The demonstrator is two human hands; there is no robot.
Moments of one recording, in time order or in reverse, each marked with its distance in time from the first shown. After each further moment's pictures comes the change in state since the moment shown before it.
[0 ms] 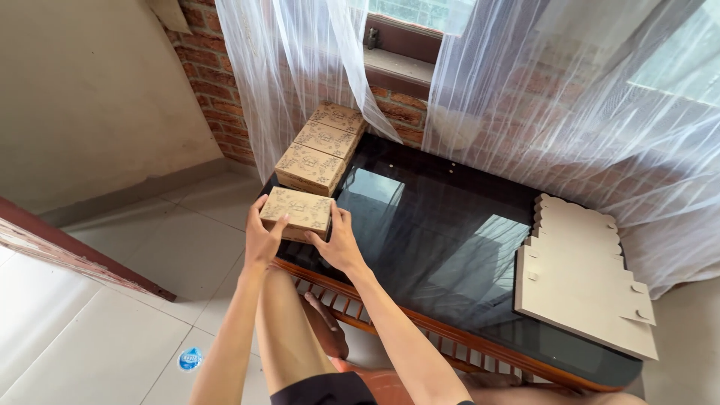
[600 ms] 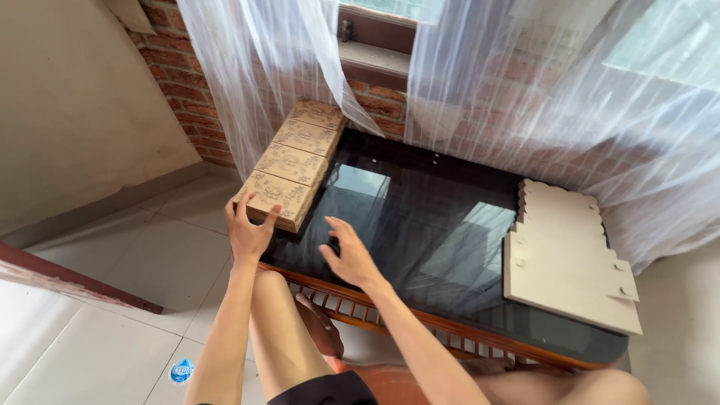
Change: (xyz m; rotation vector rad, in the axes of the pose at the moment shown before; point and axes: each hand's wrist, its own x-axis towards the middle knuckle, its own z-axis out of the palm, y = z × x) left_hand 0.031 -0.031 0.021 0.306 0.086 0.138; right_hand -0.035 0.035 -0.036 -0.096 0.084 -0.288
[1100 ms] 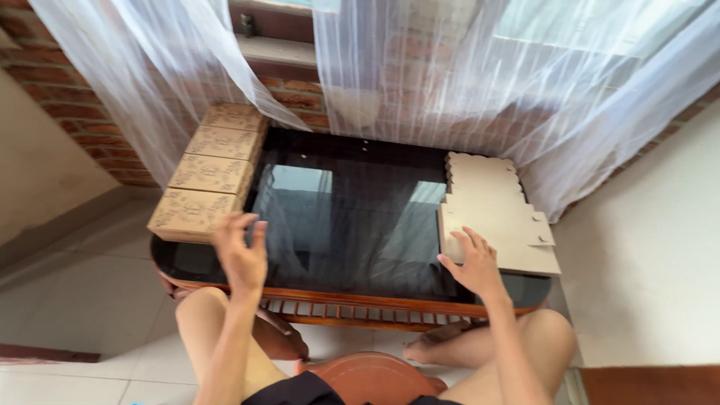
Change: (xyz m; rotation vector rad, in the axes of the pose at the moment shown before) left_hand -0.070 0.076 0.073 -0.041 0.246 0.549; right_hand -0.205 0.122 -0.281 -0.866 0.175 0.537
